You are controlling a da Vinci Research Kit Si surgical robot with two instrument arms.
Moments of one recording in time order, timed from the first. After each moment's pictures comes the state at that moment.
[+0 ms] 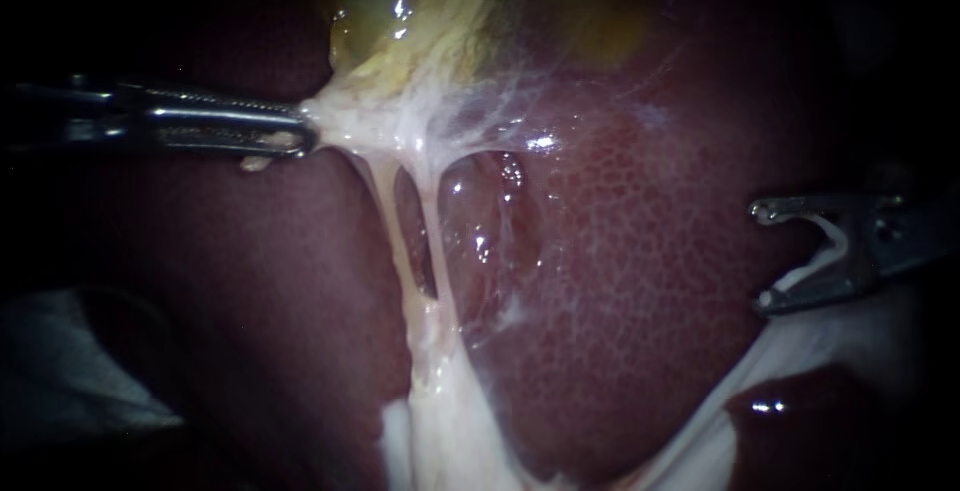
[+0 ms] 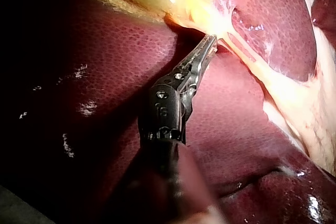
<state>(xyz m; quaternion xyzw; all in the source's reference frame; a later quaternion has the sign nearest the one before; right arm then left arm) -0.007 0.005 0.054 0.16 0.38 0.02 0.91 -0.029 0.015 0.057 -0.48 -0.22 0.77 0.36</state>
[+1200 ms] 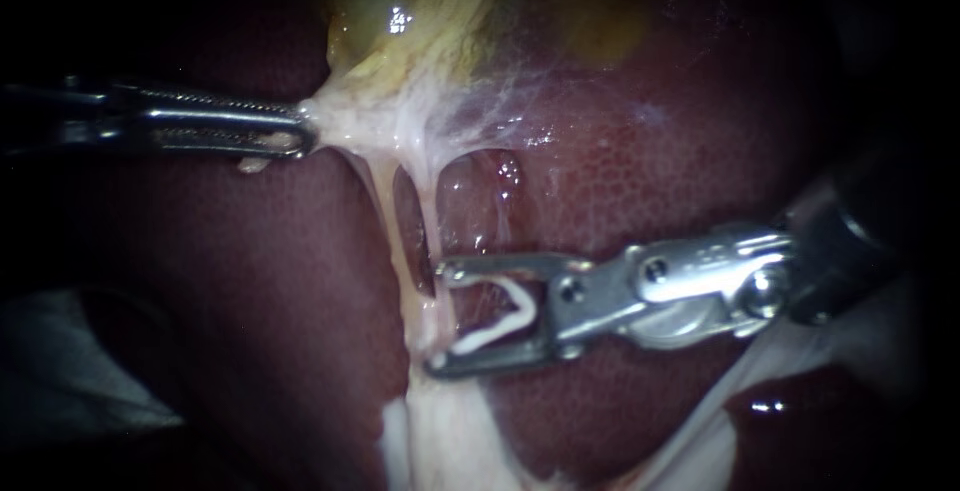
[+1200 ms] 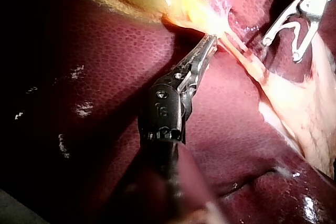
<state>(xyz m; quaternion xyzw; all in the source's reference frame) 0.019 -0.001 0.058 0.24 0.53 0.12 0.81 -0.030 0.014 0.056 -0.48 -0.21 0.77 0.37</state>
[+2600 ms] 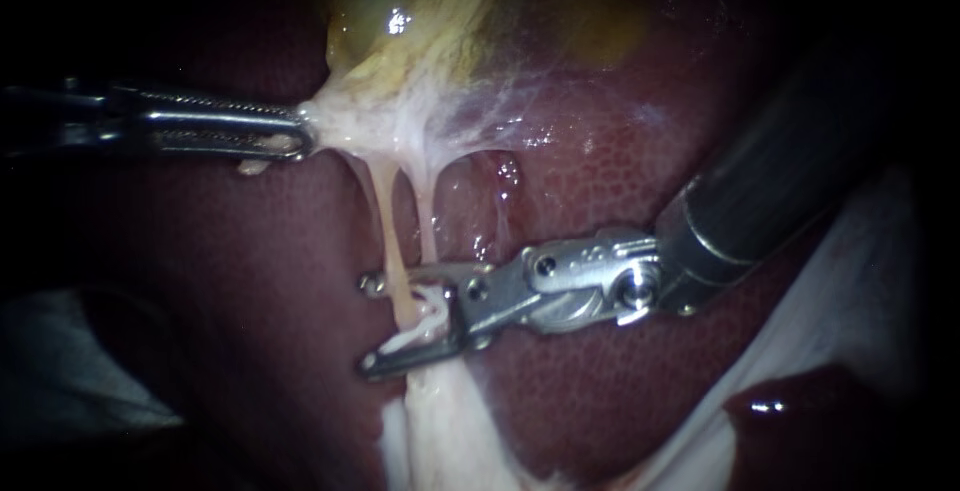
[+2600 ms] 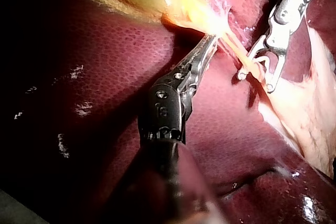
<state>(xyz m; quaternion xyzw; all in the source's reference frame) 0.024 -0.002 0.066 0.28 0.57 0.06 0.77 -0.030 0.014 0.056 -0.48 -0.21 0.77 0.37</state>
